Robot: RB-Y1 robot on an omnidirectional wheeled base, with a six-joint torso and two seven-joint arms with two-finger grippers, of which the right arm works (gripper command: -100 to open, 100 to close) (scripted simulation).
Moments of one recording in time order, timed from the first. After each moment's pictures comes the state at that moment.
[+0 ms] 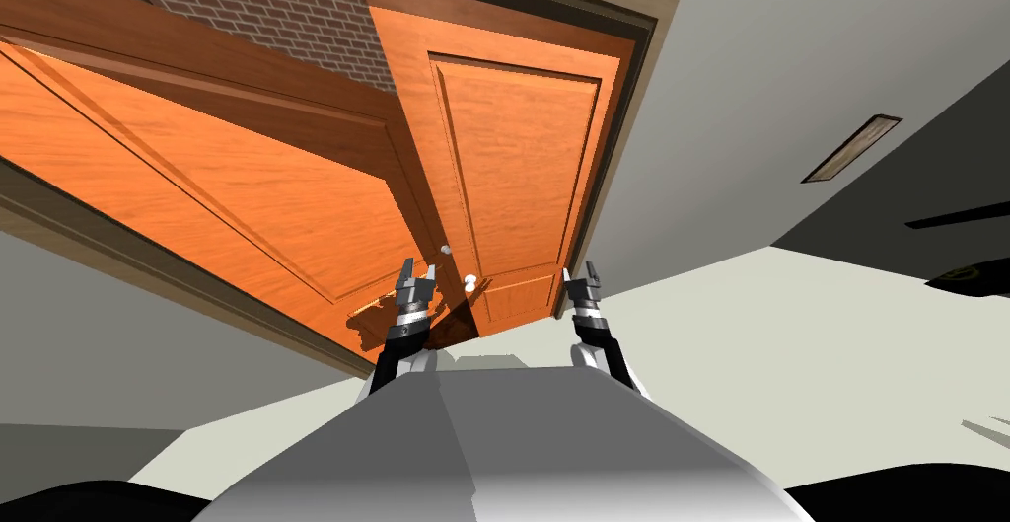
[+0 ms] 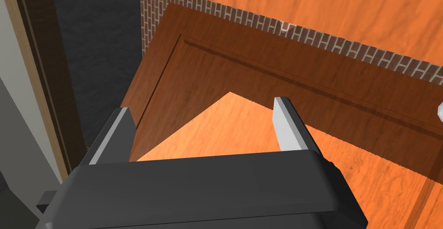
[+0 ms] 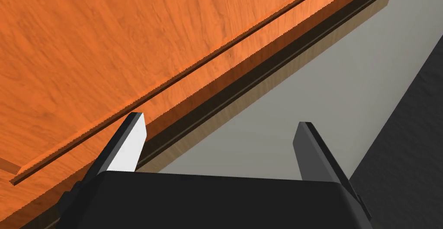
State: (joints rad) arm 0.40 -0.11 0.08 -1.92 -0.28 -0.59 -0.25
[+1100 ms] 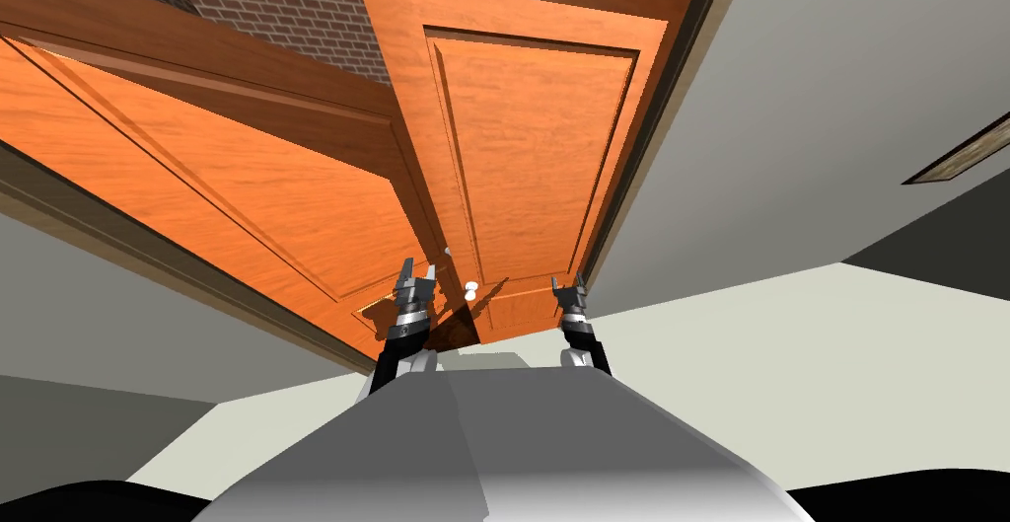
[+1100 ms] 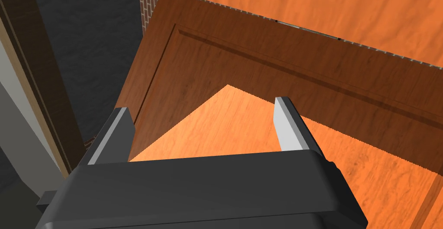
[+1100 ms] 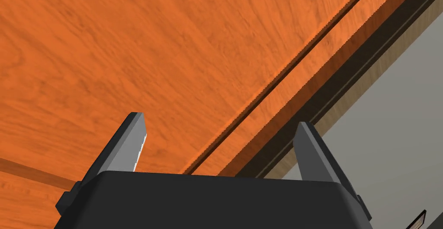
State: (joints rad) arm 0.35 -0.13 0.18 -1.72 -0.41 -0.66 -0.42
